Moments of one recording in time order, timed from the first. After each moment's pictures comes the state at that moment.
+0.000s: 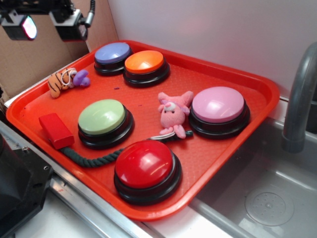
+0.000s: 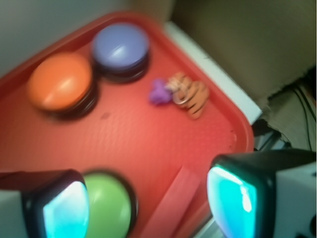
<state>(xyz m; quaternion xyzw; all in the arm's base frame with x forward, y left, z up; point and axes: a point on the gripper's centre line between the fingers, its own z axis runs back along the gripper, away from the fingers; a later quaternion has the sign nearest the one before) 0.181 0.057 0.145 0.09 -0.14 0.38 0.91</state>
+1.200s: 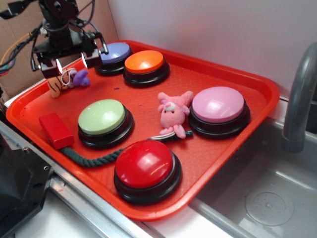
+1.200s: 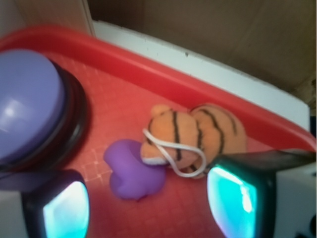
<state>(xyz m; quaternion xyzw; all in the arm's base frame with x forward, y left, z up) 0.228 0.132 0.045 0.12 -0.17 0.51 0.83</state>
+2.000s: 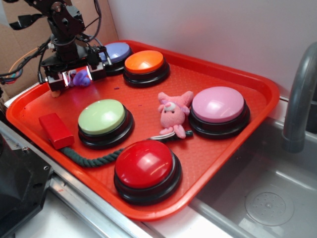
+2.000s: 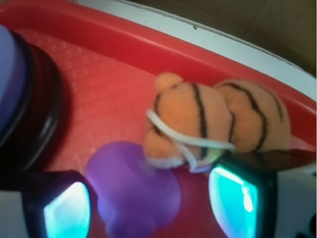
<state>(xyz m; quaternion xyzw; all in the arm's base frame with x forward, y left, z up) 0.233 0.143 0.021 0.10 -0.15 0.54 0.82</state>
